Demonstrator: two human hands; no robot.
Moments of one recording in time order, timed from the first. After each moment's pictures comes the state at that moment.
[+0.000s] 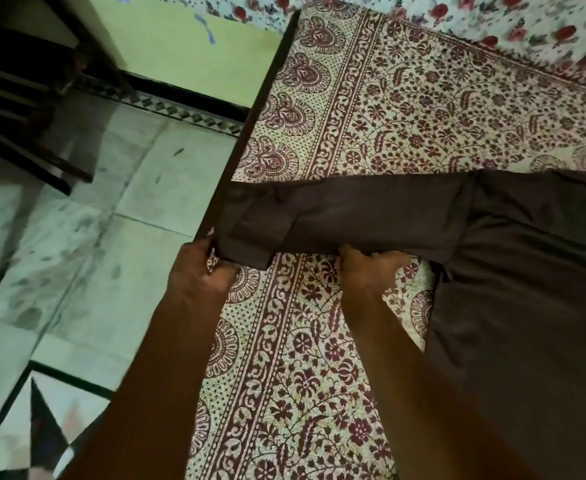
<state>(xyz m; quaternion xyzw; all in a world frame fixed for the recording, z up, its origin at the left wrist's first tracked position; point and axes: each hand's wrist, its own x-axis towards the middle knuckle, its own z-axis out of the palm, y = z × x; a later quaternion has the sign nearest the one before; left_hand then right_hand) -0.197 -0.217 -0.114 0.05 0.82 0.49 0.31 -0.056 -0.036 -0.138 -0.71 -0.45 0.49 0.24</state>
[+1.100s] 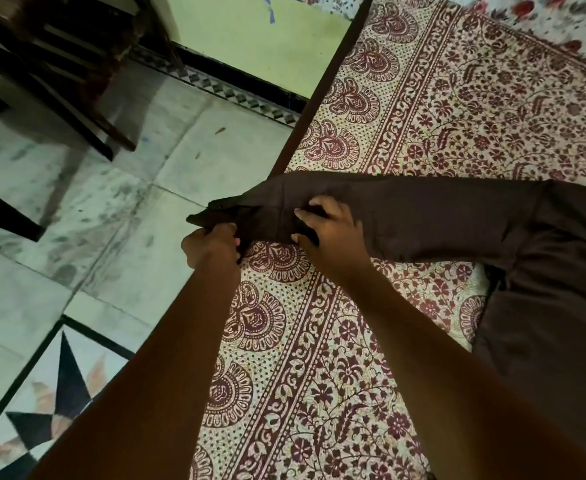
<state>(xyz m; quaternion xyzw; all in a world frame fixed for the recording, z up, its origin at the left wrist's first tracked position) -0.237 -0.246 -0.154 -0.35 0.73 0.55 0.20 -0.124 -0.088 -0.141 -0.21 -0.94 0.25 -0.05</state>
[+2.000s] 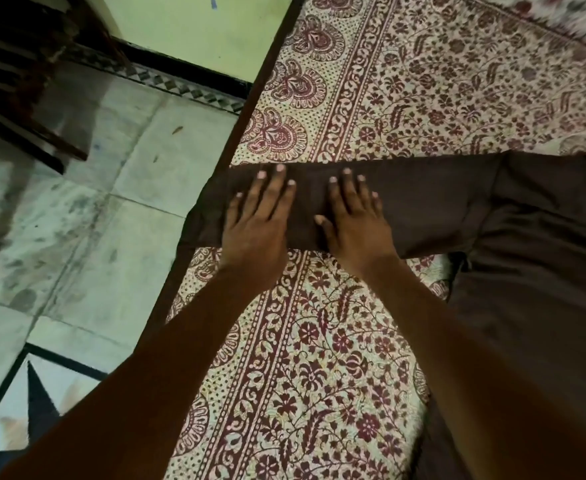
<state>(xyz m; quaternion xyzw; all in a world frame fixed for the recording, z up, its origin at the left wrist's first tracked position) -0.179 -0.157 -0.157 0.44 0.89 0.09 0.09 -0.069 0.006 -0.169 -0.27 -0.95 0.12 -0.11</state>
